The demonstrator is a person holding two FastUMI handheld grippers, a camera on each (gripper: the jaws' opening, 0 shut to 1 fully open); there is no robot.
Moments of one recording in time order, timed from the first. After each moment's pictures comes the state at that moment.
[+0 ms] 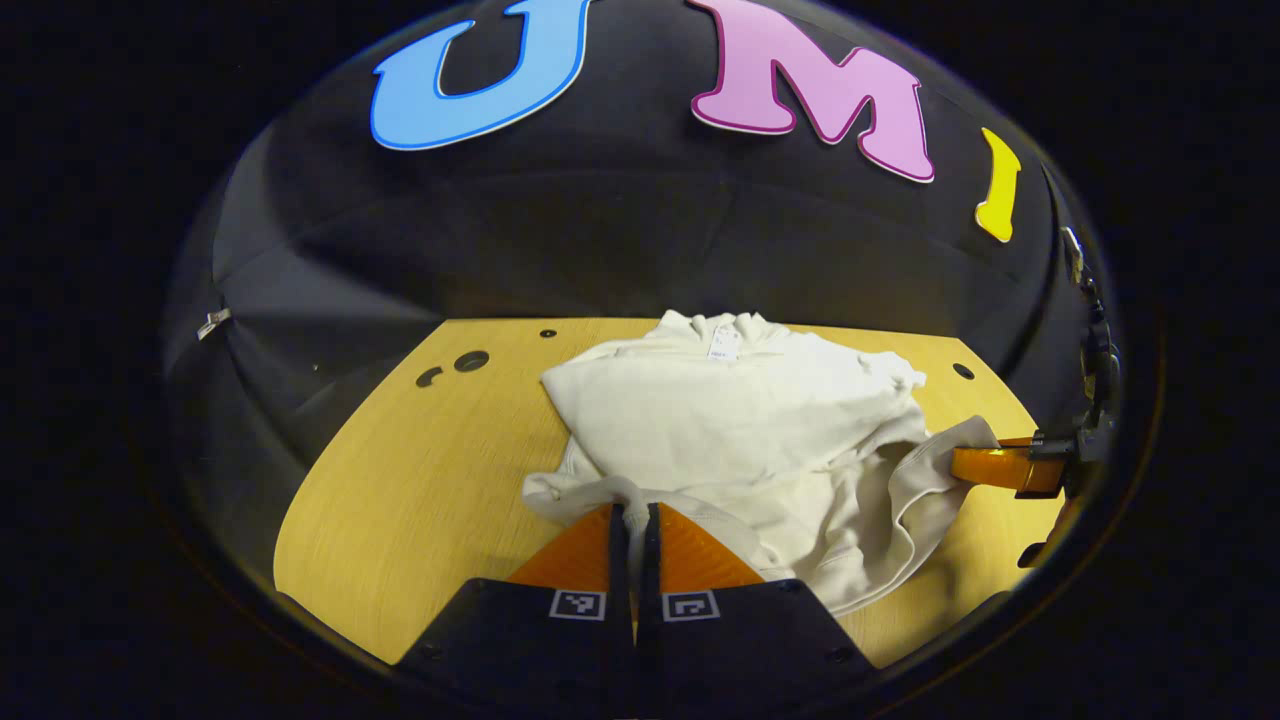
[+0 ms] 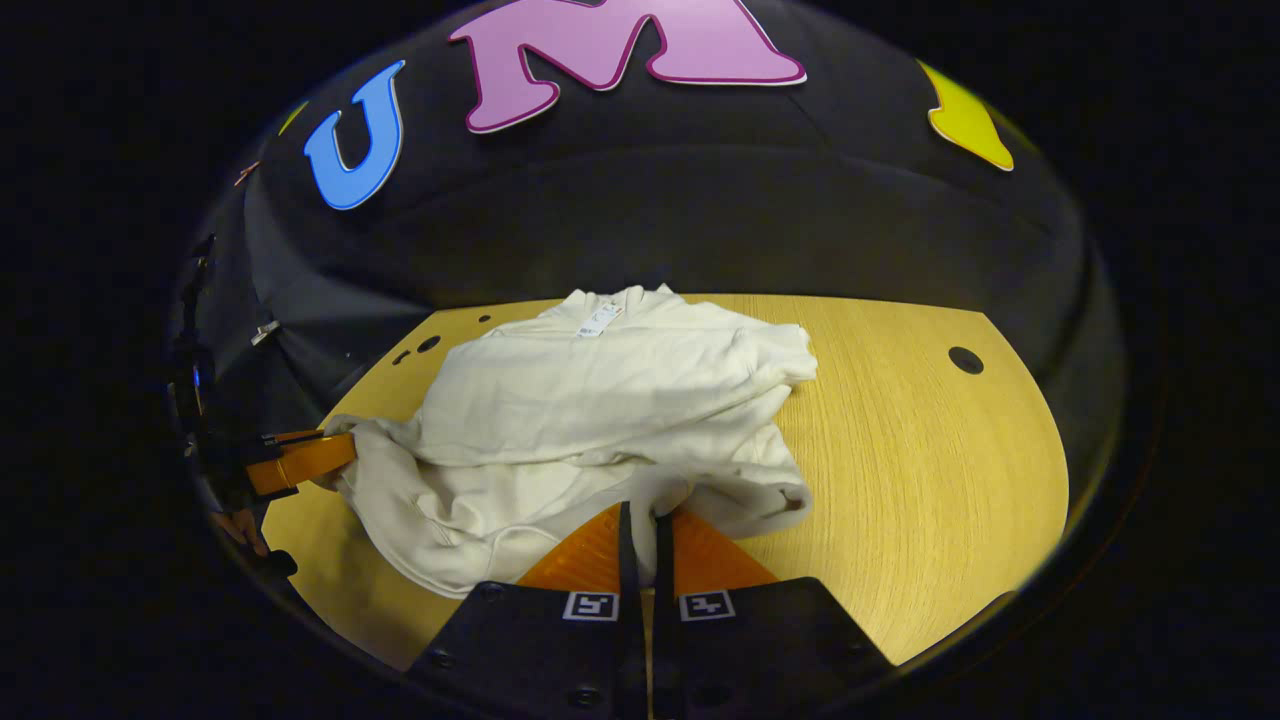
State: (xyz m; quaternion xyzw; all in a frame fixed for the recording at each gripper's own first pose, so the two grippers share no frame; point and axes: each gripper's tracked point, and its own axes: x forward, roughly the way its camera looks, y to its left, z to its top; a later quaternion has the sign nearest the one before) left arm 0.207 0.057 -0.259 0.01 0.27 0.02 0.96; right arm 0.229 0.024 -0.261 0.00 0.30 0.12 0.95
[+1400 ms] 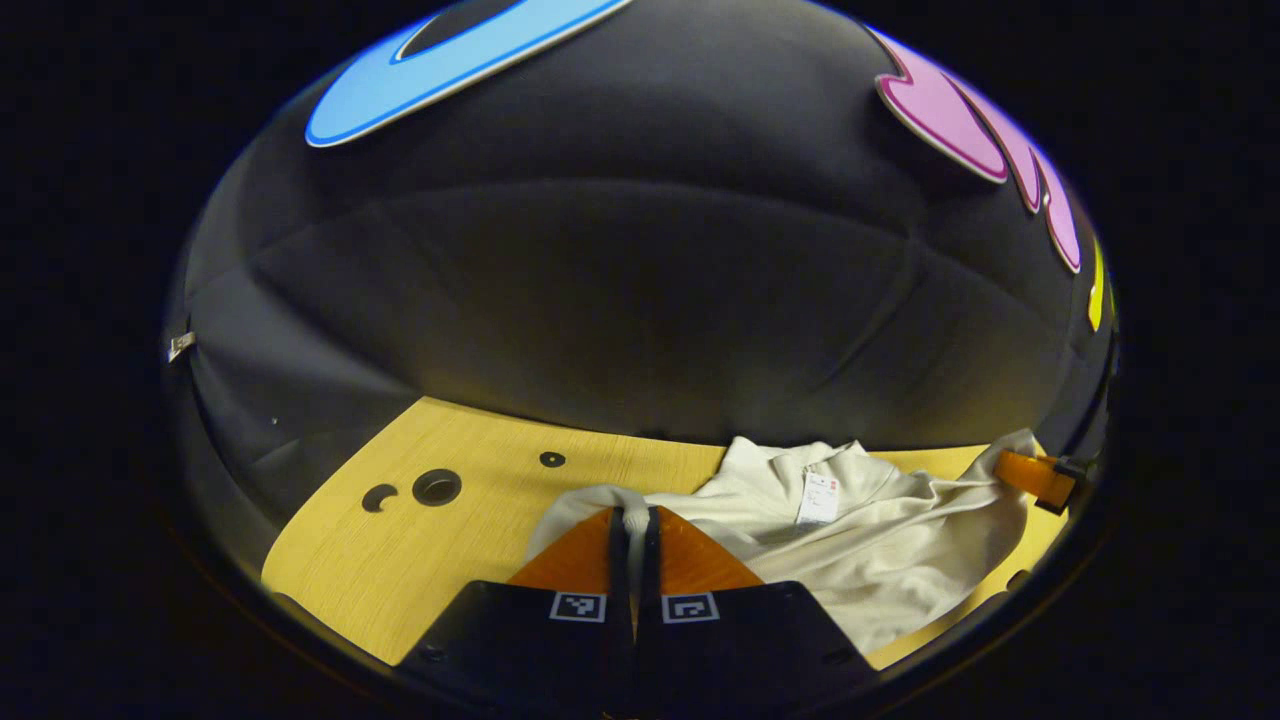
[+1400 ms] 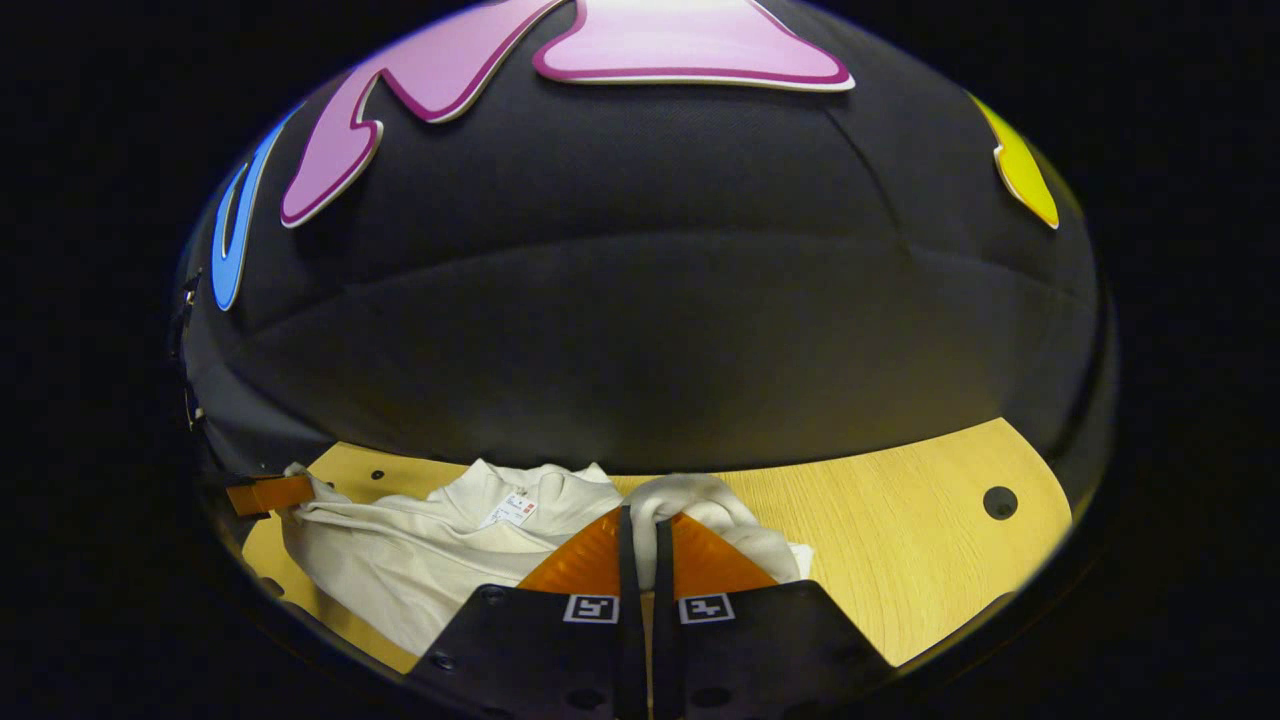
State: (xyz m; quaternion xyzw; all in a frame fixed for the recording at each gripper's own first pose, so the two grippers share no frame) left arm 0.440 0.114 -0.248 -0.02 0.20 0.06 0.98; right arm 0.469 0.020 -0.226 0.00 0.15 0.04 0.99
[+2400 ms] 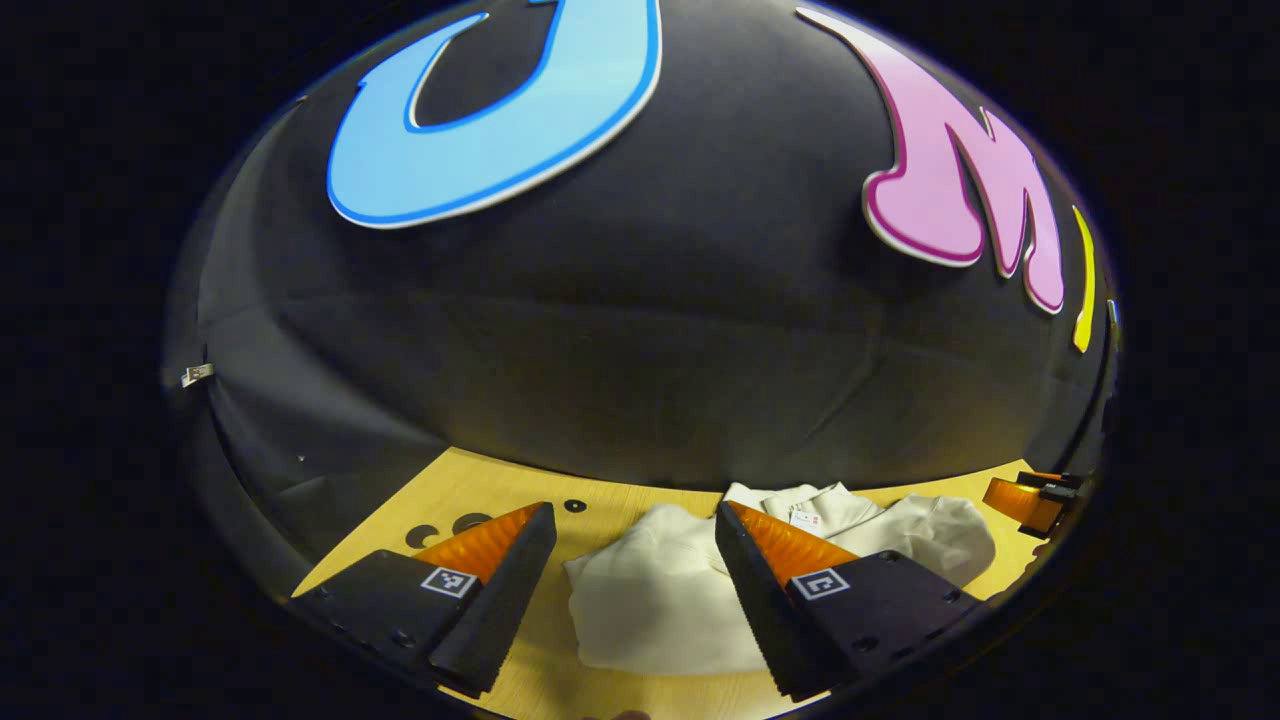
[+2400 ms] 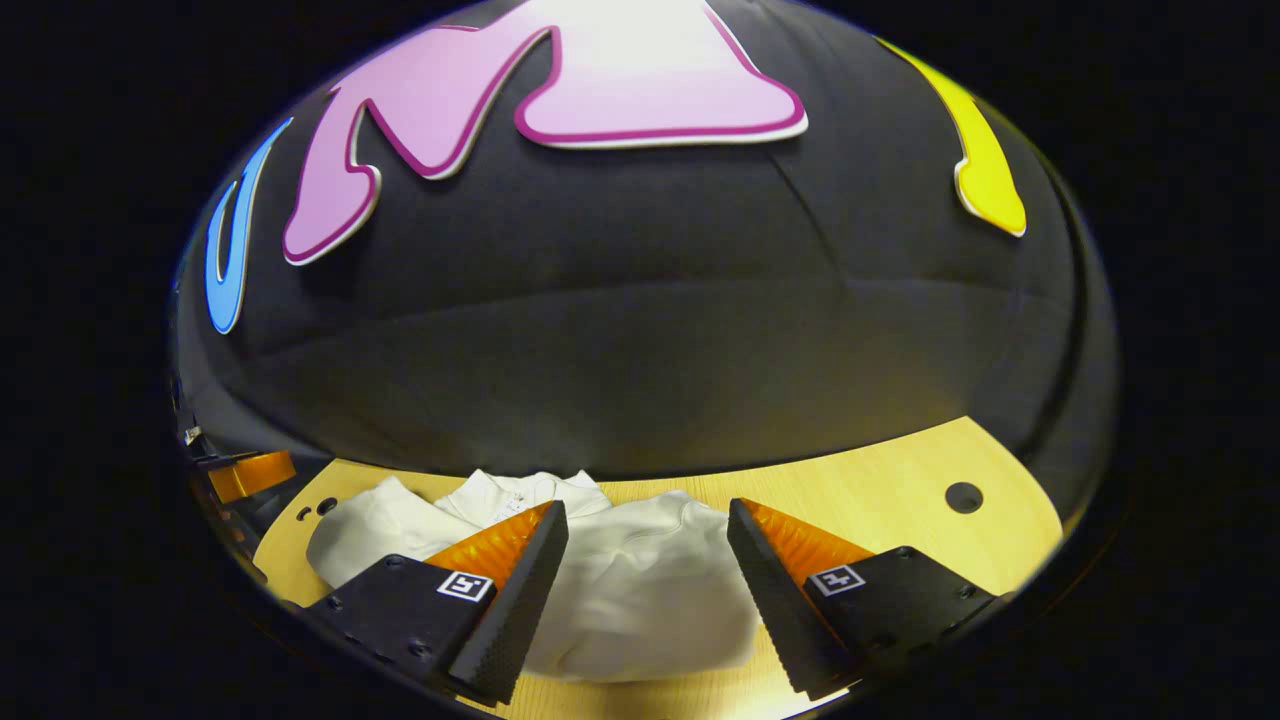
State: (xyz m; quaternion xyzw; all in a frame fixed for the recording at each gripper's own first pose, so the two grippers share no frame) left arm 0.389 0.121 -0.165 -0.02 0.14 0.07 0.99; right arm 0.417 0.011 -0.178 0.01 0.15 0.02 0.99
